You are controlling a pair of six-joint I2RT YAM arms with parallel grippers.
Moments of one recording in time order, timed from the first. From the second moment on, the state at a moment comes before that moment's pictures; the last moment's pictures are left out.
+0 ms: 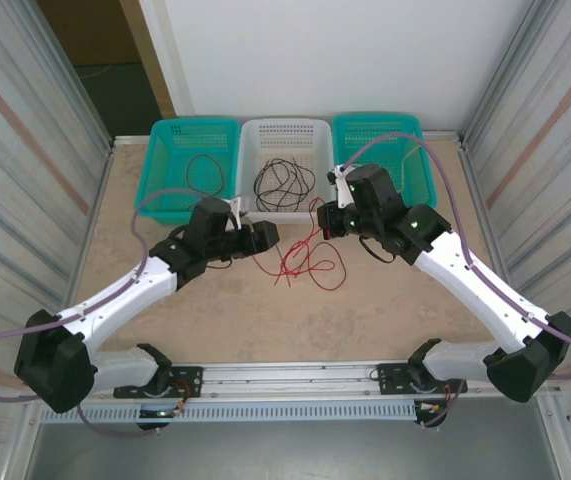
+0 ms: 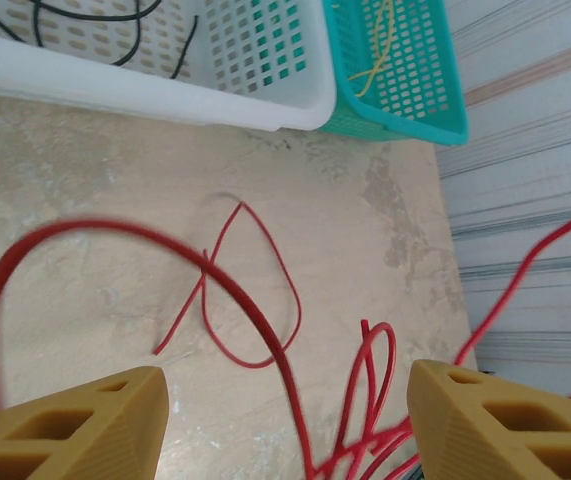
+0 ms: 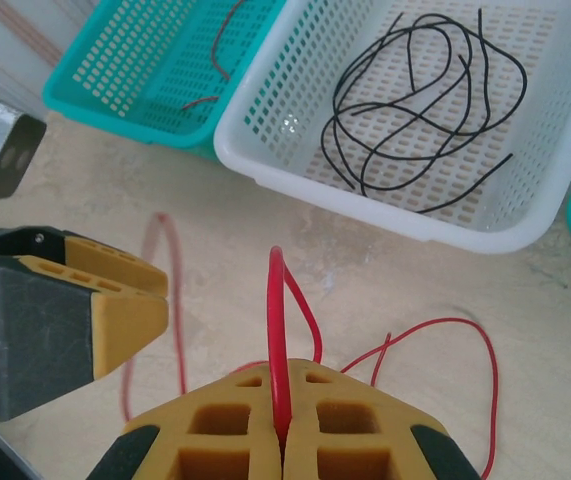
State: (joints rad) left arm -0.63 1.22 0.87 -0.24 0.28 -0.80; right arm 0.69 1.24 1.30 -0.72 -0.04 0.38
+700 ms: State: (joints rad) left arm -0.59 1.29 0.89 -0.30 0.26 -0.81; right arm 0.69 1.25 1.23 -0.63 -0.15 0.45
